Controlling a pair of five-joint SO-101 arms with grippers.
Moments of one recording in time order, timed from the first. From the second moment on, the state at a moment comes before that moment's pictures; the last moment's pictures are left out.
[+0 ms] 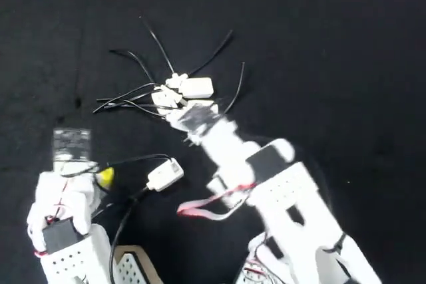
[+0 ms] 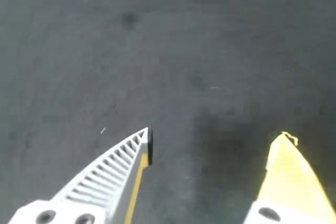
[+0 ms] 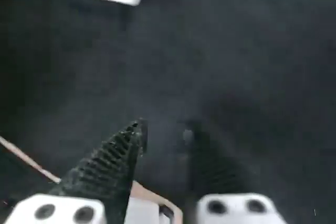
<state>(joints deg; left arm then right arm) -25.2 -104.2 91.3 67.8 -30.9 -24.8 -44.5 48.5 85.3 15.8</state>
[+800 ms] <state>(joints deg) 12.0 -93.9 96.6 51.0 -32.5 -2.7 -20.0 48.5 70.6 23.7</state>
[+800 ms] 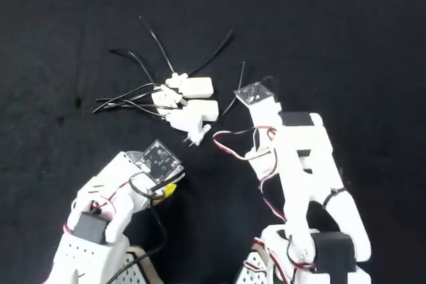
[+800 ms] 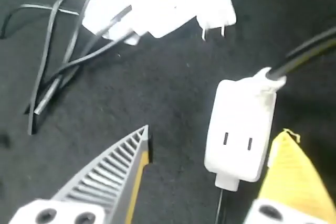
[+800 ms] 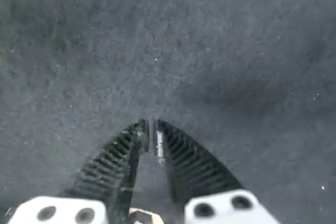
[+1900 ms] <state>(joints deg) -4.0 -68.7 73.3 60.6 -37.8 -2.7 -19.7 48.5 70.0 23.7</state>
